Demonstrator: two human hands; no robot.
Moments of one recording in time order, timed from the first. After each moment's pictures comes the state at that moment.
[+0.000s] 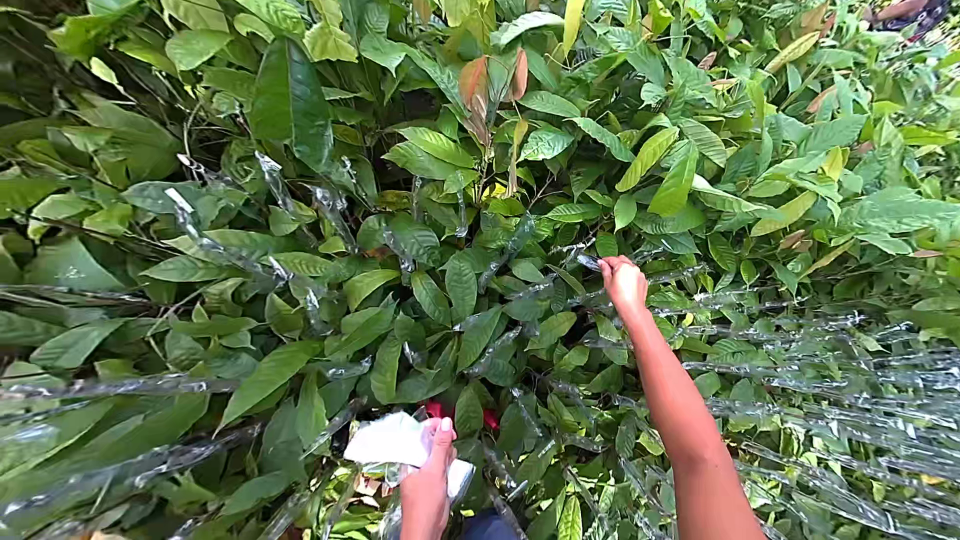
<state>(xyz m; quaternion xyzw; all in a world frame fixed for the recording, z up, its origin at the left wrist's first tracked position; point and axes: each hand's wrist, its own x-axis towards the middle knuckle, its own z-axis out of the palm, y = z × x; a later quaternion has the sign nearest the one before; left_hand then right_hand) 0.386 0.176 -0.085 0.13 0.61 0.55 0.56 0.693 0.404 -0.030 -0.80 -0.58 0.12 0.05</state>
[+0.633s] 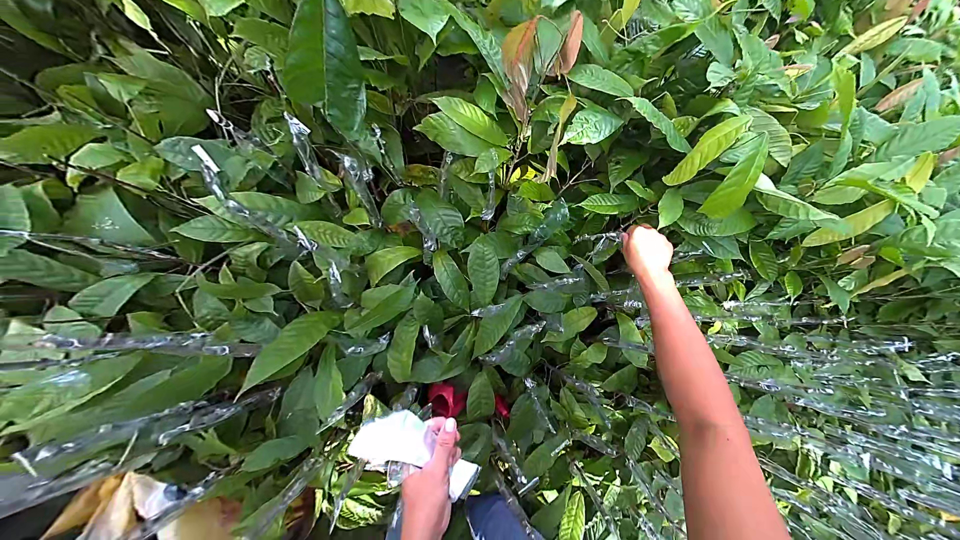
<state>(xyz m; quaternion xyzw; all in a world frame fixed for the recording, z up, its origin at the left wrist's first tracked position) 0.376 0.165 -0.099 0.10 0.62 0.55 0.55 0.666 0.473 -0.023 -0.81 -0.57 0.08 -0.13</state>
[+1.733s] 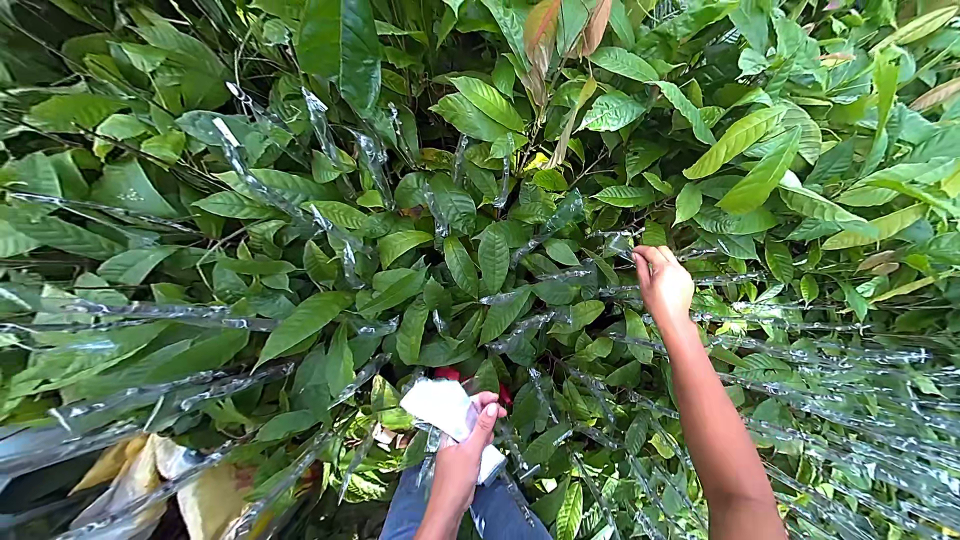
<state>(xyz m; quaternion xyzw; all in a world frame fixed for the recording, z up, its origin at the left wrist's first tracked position) 0.392 0.172 -0.079 0.16 0.57 0.50 0.63 0.666 0.384 -0.016 -0.70 -0.70 0.03 0.12</state>
